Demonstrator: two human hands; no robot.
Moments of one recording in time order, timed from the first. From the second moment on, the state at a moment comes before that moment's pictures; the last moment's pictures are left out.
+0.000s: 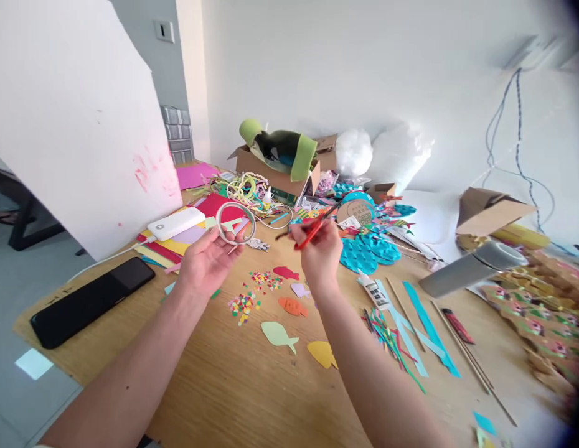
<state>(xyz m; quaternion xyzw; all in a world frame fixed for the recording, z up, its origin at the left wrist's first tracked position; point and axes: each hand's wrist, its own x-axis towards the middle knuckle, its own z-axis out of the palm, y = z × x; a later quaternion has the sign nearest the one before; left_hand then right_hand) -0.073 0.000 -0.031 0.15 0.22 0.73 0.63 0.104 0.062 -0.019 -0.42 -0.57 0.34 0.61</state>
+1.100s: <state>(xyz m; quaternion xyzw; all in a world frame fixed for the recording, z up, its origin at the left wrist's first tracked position) -0.018 -0.050 -0.088 0.44 0.20 0.42 0.77 0.178 -0.070 -0.098 -0.54 -0.47 0.39 0.58</state>
